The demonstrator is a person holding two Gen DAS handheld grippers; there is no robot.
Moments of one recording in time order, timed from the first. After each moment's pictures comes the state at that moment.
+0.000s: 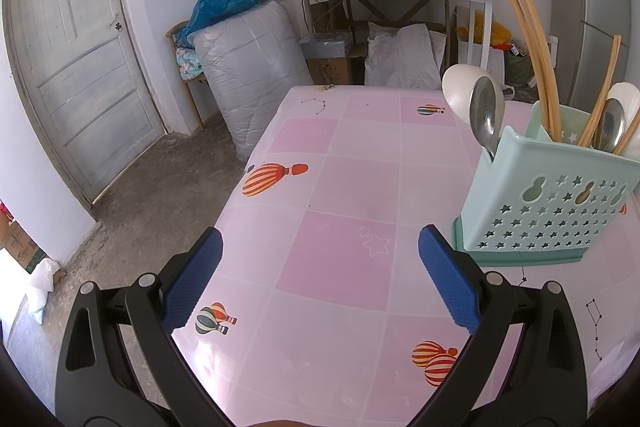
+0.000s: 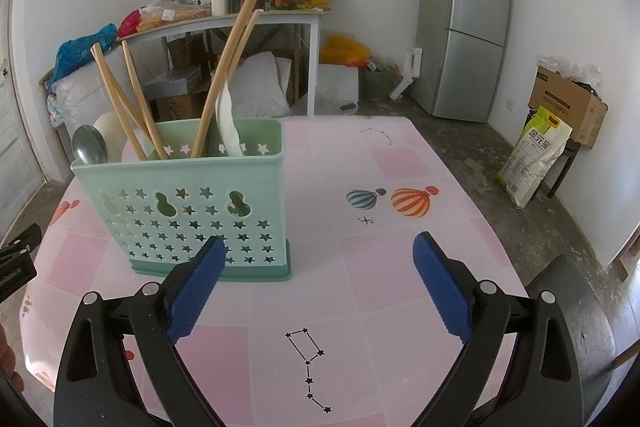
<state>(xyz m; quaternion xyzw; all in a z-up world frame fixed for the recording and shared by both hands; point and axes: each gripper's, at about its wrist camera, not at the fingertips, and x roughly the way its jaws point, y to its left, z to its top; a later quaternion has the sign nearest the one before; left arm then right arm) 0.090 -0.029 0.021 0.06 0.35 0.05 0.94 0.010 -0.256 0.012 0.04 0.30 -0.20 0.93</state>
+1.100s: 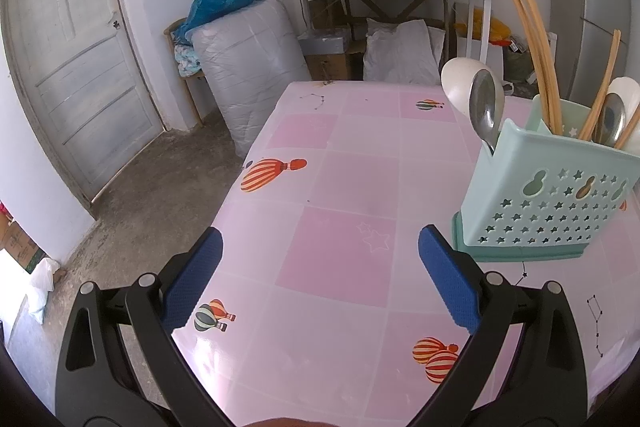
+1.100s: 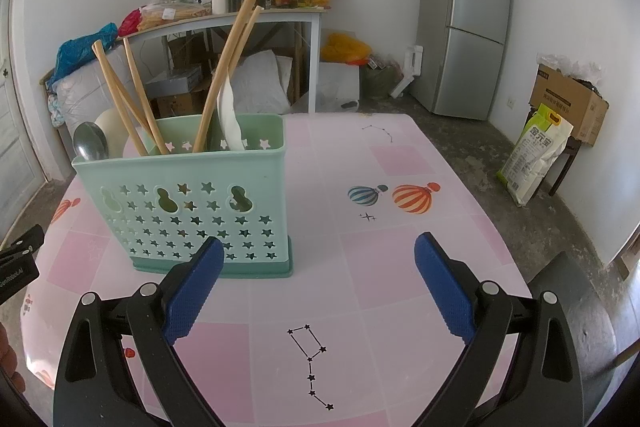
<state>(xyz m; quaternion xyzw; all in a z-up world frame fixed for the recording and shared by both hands) 0.088 -0.031 0.016 0.06 0.35 0.04 0.93 0.010 -0.256 0.012 0.05 0.31 -0.20 0.93</state>
